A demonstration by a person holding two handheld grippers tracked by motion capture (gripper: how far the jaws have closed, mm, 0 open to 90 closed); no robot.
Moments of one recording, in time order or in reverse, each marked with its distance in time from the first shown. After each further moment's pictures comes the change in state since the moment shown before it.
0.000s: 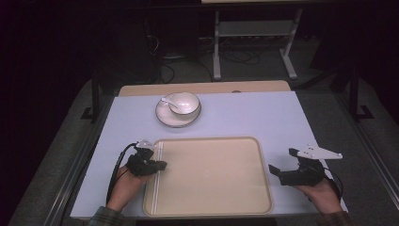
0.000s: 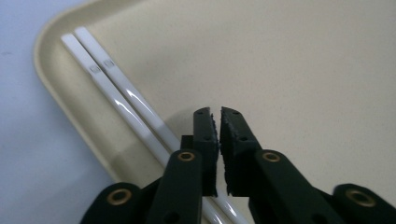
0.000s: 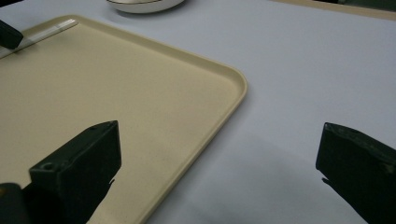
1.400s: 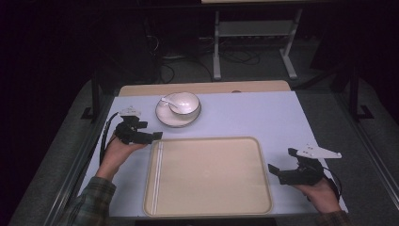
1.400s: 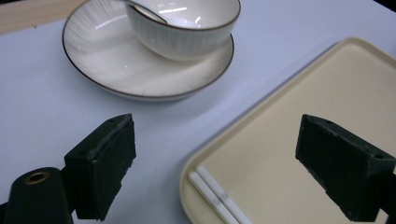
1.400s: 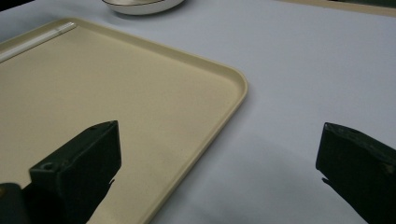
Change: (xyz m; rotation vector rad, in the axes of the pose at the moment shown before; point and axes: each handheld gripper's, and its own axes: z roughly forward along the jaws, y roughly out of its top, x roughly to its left) left arm 0.069 0.061 -0.024 -0.224 0.022 0.022; right arm 0.000 0.000 0.003 -0.002 0.002 0.019
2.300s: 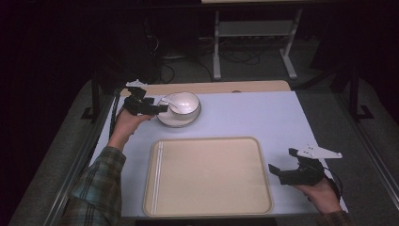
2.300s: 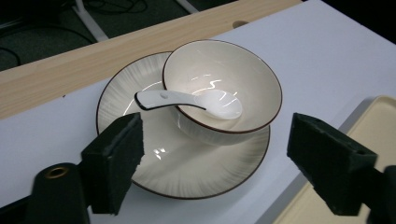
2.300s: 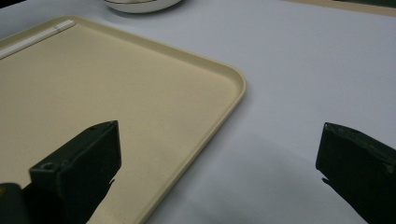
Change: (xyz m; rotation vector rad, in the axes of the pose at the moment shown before) left arm 0.036 0.072 0.036 -0.024 0.015 -0.010; right arm -0.001 -0.001 -0.001 0.004 -0.002 -0.004
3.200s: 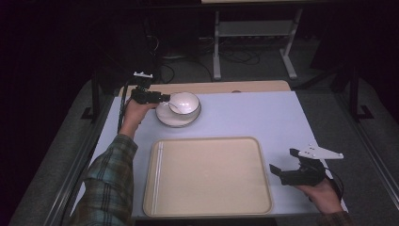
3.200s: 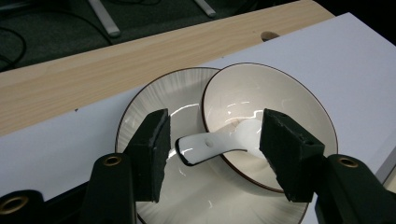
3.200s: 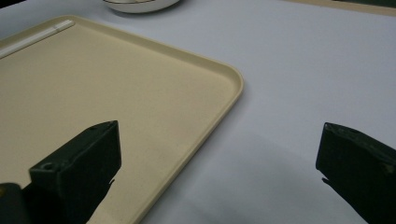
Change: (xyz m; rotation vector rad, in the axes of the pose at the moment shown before) left arm 0.030 0.022 0.037 0.011 0.027 -0.100; right arm -0.002 -0.001 -0.002 -0.003 -0.001 -0.001
